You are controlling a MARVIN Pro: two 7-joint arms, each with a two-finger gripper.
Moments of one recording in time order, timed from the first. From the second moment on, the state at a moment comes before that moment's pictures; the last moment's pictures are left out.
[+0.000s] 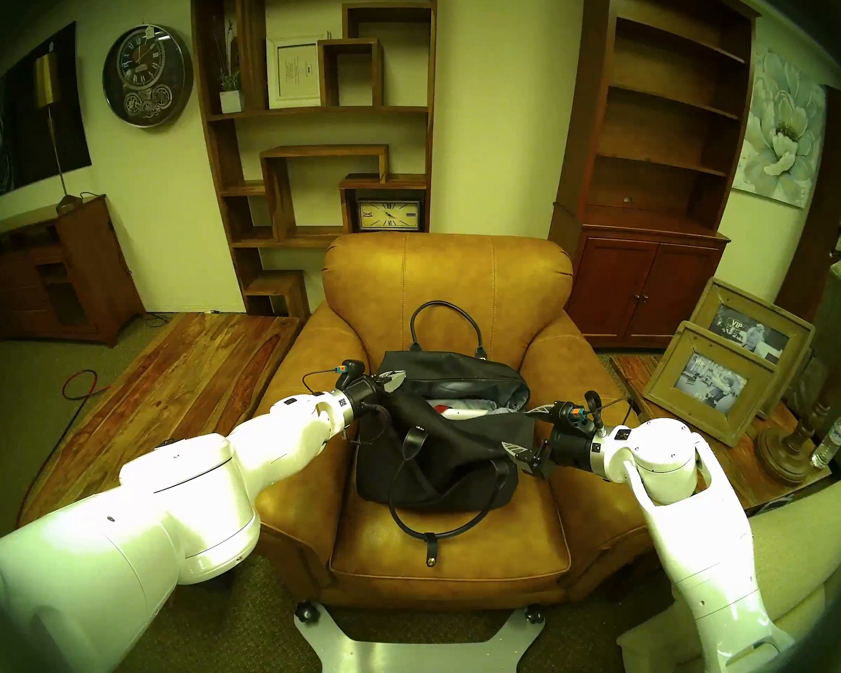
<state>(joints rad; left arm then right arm) 0.70 -1.39 -0.34 -0.23 -1.37 -0.33 -0.78 -1.61 -1.16 1.58 -1.72 -0.14 0.32 0.83</state>
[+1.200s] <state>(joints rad) 0.68 -1.20 -0.37 -0.52 -1.38 -0.24 -0.90 -1.61 -1.16 1.58 -1.72 -0.14 0.32 0.83</state>
